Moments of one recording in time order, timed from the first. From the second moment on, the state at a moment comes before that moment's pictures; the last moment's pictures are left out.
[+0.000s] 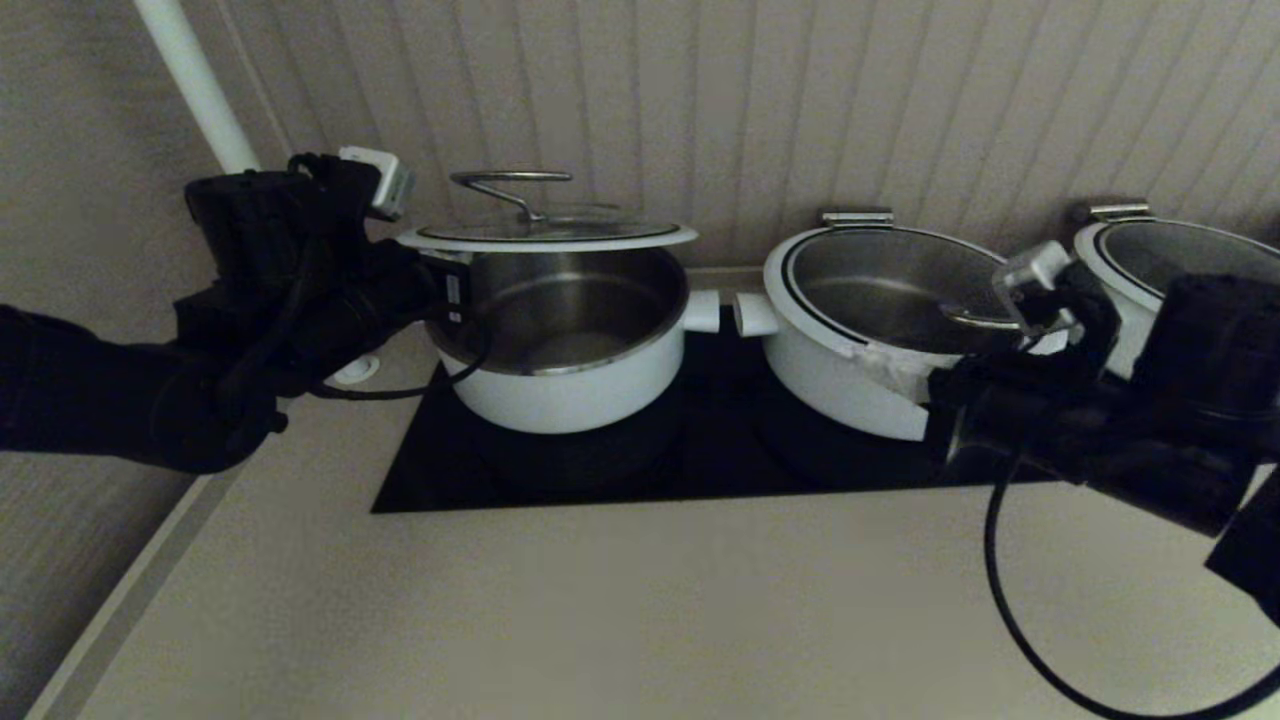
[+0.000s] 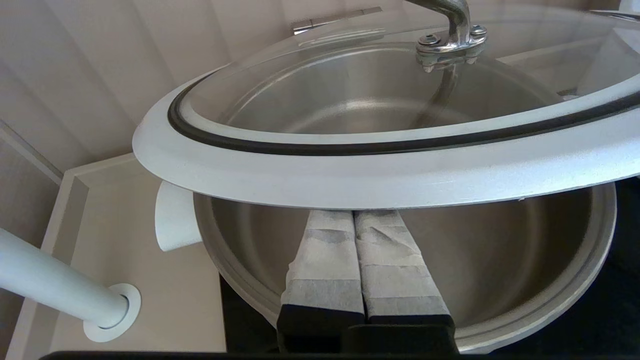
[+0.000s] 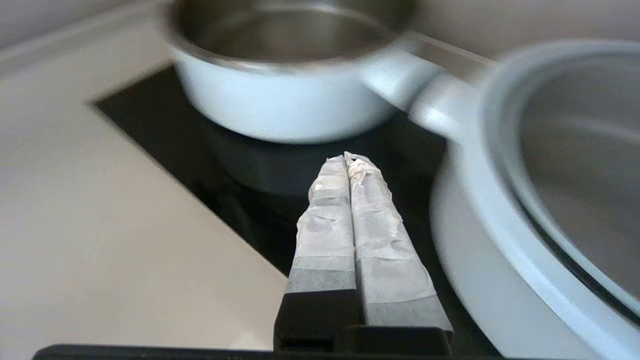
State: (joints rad) left arm -0.24 1.81 -1.05 -0.76 0.01 0.10; right arm 0.35 1.60 -0.63 -0.94 0.33 -0.12
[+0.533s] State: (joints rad) left arm -0.24 1.79 -1.05 -0.76 0.01 0.10; right arm 0.33 1.46 -0.43 -0.95 0.24 -0.12
